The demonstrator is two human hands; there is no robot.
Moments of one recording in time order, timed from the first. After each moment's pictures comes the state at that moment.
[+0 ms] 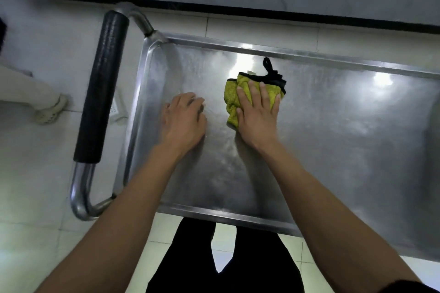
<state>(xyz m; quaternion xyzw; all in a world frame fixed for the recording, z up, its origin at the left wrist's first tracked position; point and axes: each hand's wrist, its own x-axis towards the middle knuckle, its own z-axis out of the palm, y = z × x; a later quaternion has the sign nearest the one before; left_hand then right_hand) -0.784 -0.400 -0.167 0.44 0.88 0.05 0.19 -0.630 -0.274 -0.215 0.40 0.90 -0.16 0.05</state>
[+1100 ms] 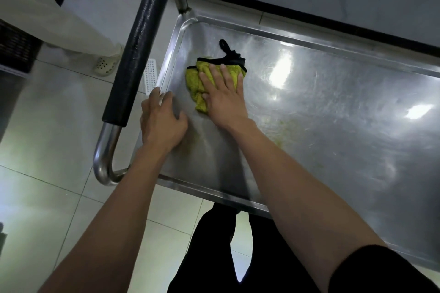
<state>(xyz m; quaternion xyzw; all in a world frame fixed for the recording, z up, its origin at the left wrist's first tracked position) -0.905 -0.591 -0.167 0.20 0.95 0.09 0.20 -0.841 -0.433 -0.219 0.21 0.95 -0.20 0.07</state>
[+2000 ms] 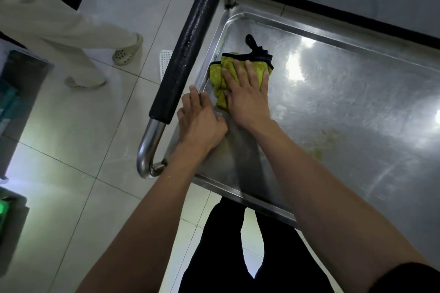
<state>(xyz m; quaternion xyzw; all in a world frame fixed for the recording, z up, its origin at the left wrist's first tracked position) -0.870 -0.550 -0.170 0.24 0.94 0.03 0.22 -0.830 -0.421 -0.213 0.22 0.96 -0.18 0.07</state>
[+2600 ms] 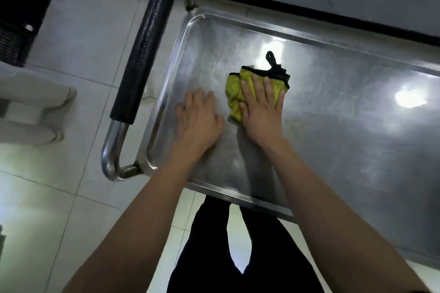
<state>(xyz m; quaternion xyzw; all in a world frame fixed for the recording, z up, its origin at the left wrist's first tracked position) -0.809 -0.487 -0.169 0.38 0.91 -0.02 0.17 -0.699 -0.357 -0.219 0.33 0.93 -0.17 0.05</state>
